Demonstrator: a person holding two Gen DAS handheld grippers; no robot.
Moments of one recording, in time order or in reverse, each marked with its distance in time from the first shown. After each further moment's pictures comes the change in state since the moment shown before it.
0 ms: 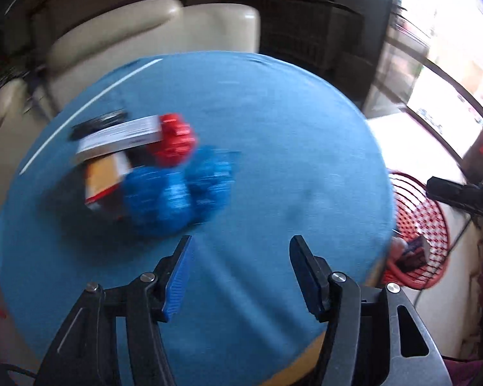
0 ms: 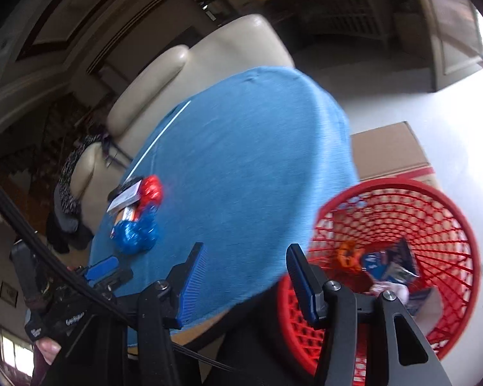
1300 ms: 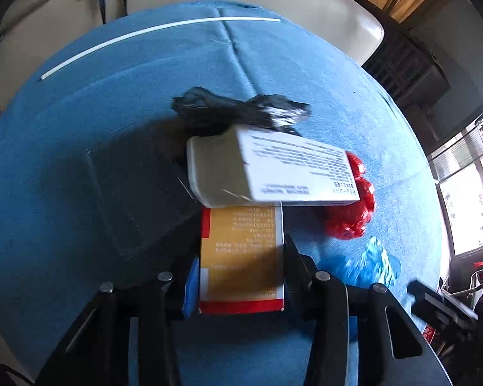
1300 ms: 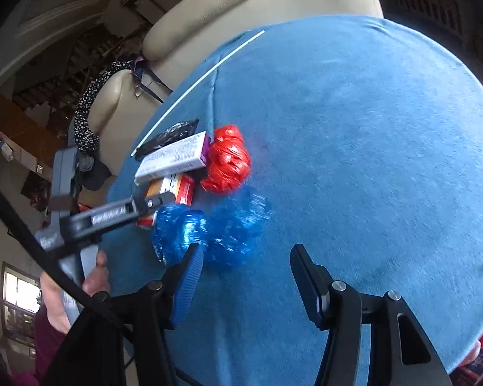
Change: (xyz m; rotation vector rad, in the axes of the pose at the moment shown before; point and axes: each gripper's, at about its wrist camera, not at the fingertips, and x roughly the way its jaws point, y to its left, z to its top) left arm 0.085 0.170 0.053 -0.447 0.156 -0.041; right arm 0.171 0.147 0.033 -0.179 0.262 0.090
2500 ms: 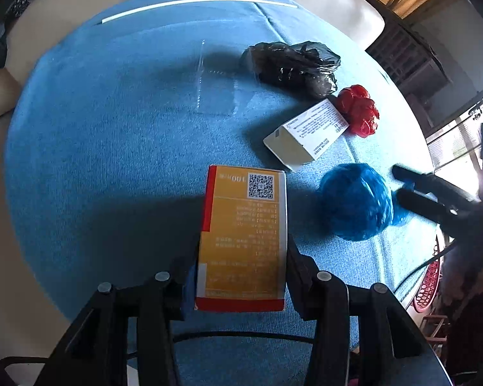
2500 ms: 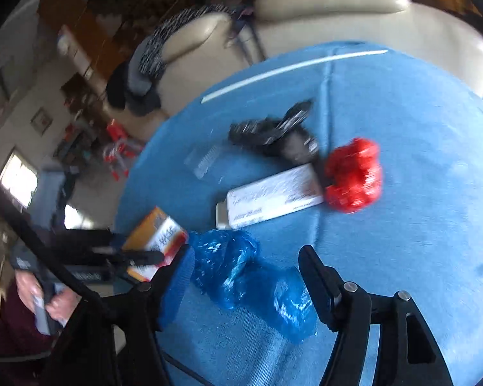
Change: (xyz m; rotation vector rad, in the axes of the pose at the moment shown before) left arm -0.057 0.069 -0.102 -0.026 0.069 -0.021; right arm 0.041 0.100 -0.009 -0.493 0.080 0.131
